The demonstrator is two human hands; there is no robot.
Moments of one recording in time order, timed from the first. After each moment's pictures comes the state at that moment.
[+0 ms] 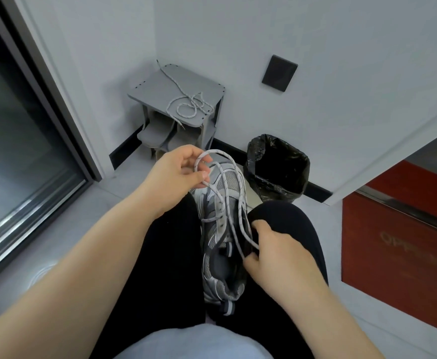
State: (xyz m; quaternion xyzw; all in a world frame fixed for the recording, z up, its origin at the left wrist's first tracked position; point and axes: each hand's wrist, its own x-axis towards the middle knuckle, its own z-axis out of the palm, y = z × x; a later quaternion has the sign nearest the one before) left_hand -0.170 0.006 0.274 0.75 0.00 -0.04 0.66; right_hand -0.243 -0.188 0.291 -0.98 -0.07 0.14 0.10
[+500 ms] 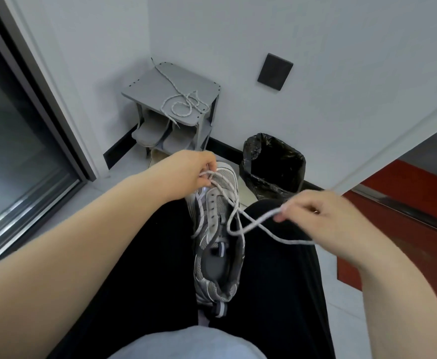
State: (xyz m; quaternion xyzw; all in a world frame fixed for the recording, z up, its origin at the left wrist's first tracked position) left_hand -0.140 -0.003 0.278 0.95 -0.16 -0.06 0.28; right_hand -0.206 -0.236 0.344 -0.94 -0.07 0.14 0.29
